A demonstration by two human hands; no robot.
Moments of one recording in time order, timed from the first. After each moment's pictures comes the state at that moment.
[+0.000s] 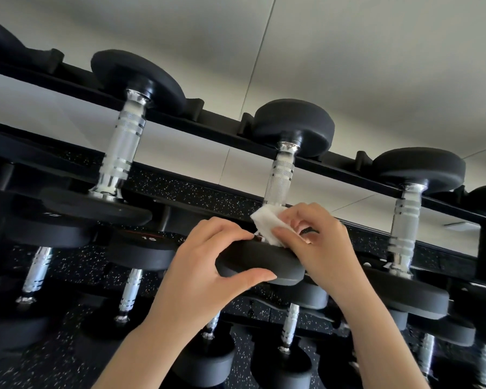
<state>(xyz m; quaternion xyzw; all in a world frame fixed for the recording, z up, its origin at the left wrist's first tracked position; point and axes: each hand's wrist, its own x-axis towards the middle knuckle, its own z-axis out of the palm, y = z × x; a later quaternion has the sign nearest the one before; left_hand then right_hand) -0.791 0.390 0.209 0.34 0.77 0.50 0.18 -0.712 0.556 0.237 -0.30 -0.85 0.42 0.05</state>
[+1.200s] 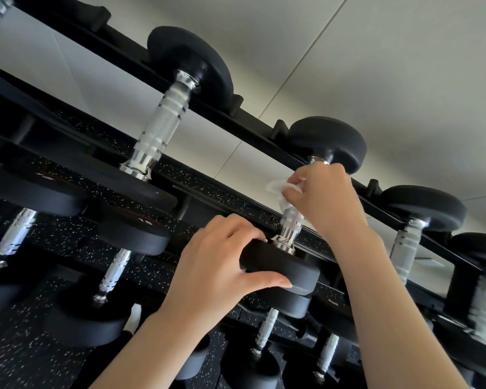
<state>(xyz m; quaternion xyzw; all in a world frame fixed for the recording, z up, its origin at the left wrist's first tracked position) -0.794 0.387 0.198 0.33 0.82 0.46 0.11 -0.804 0.567 0.261 -0.25 -0.96 0.06 -0.07</state>
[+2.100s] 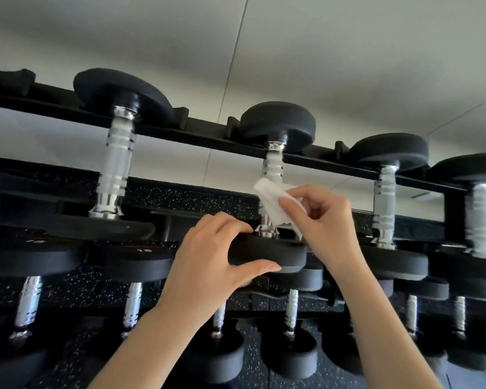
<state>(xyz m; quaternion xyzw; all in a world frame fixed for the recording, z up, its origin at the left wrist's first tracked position) -0.814 0.391 0.208 0.44 0.78 0.41 0.17 -0.722 0.550 0.244 -0.34 -0.83 0.41 0.17</state>
